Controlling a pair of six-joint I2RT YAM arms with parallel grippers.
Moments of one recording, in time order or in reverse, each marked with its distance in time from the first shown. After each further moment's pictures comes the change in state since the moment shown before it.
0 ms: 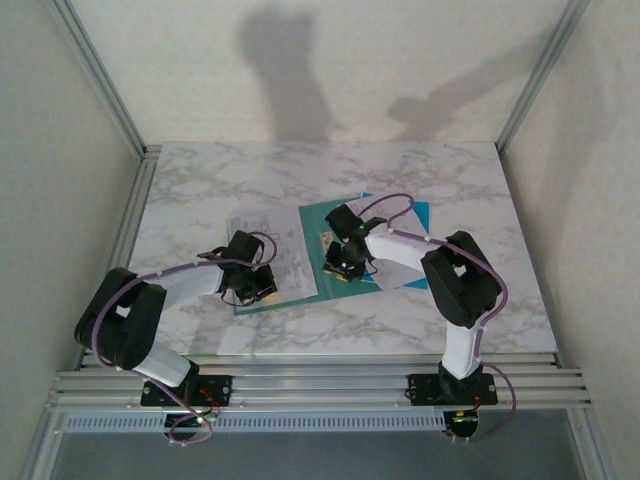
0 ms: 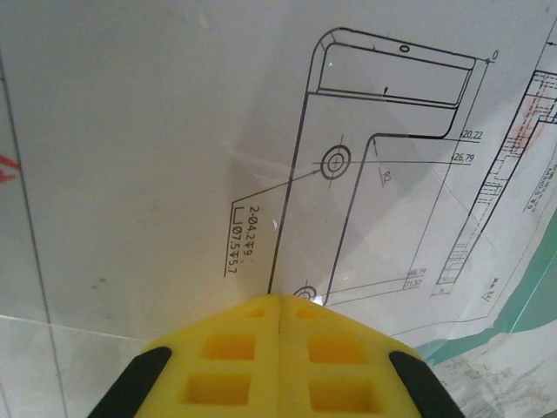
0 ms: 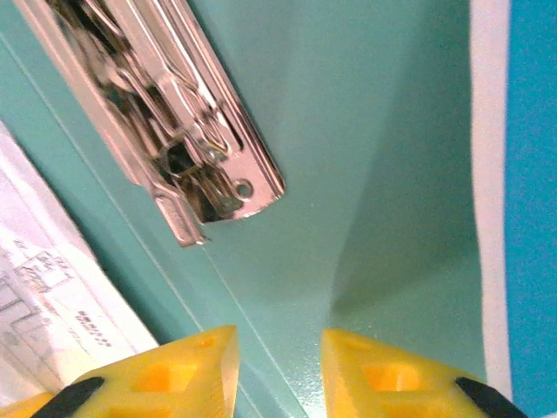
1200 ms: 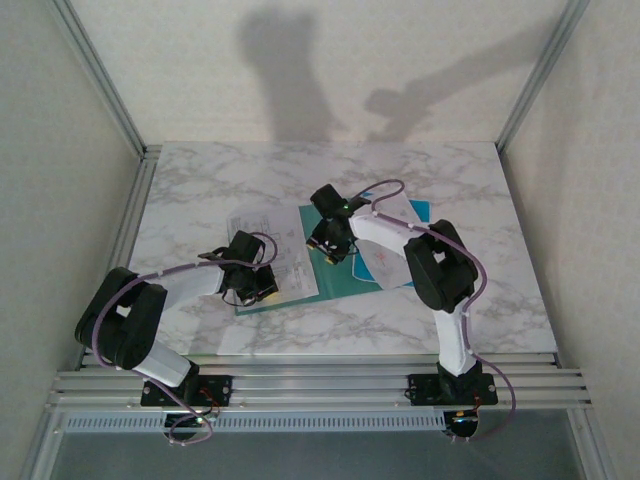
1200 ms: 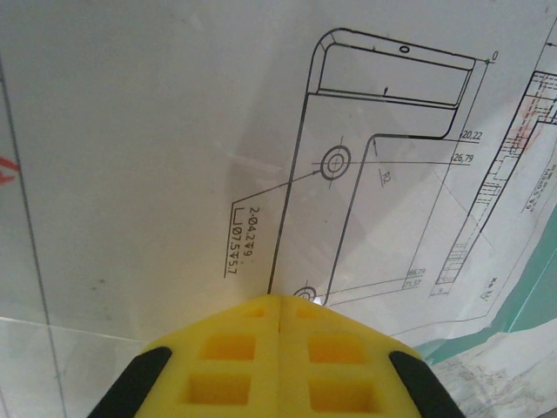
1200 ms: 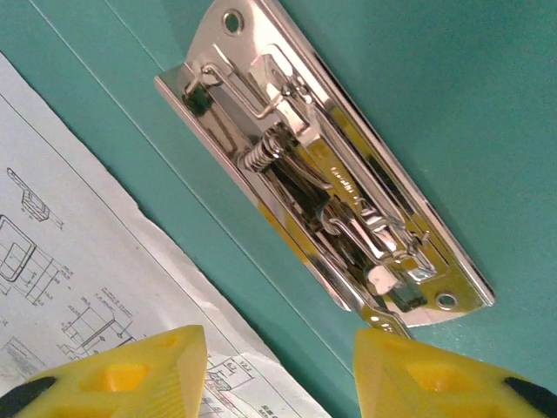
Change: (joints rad) left arm -0.006 0.003 -0.001 0.009 0.000 -0.014; right arm 0.000 0.187 0.299 -0.080 0.021 0.201
